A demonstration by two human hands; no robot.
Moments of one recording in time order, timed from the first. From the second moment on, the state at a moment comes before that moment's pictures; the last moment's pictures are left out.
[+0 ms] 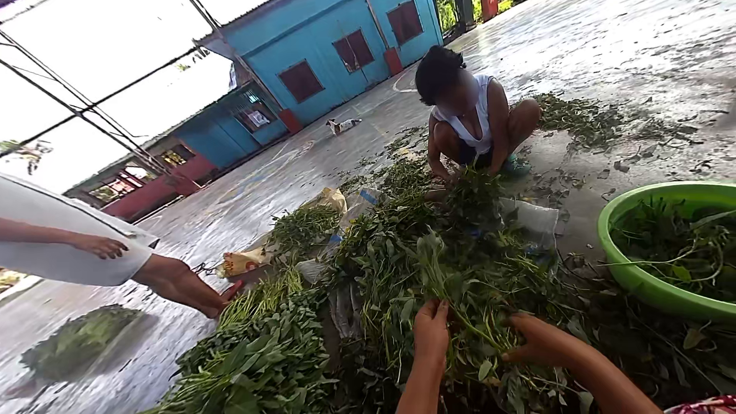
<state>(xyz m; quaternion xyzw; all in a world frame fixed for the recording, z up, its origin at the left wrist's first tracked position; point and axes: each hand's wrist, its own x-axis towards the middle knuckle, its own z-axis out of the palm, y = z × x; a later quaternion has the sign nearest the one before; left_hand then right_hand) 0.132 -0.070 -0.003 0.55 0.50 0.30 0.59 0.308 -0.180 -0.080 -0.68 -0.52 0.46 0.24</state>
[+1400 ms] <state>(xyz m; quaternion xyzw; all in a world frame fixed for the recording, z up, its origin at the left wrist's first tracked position) 0.104 -0.065 -0.005 0.28 0.55 0.42 0.67 0.350 -0.155 -0.183 -0.79 -0.30 0.43 0.32</state>
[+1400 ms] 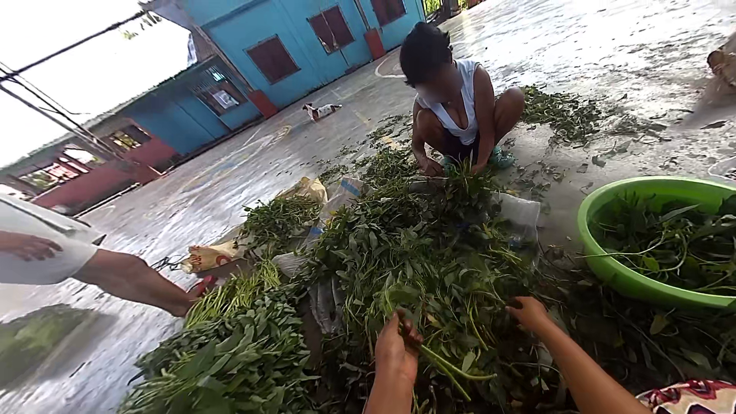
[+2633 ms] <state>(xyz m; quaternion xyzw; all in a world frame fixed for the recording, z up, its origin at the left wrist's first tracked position) 0.143 -0.086 -0.006 0.46 0.51 0.42 0.59 0.259 -0.157 -0.069 -0.60 -0.48 0.32 0.55</state>
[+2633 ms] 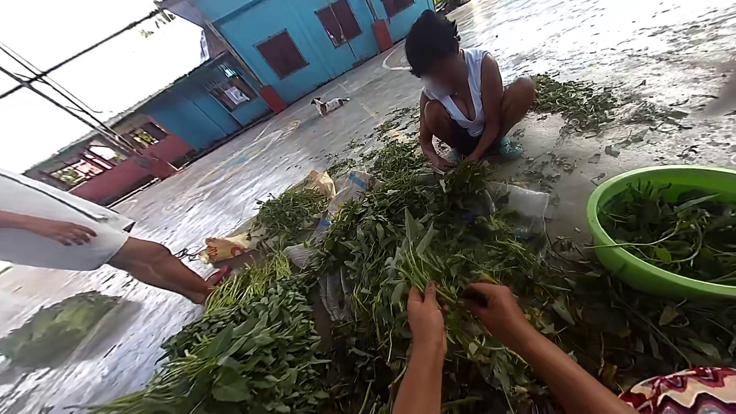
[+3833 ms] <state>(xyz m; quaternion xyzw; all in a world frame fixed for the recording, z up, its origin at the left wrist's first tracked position) 0.064 -0.051 0.003 0.24 0.55 0.45 0.67 0.357 -0.061 -0.192 -0.88 -0.40 0.24 0.09</state>
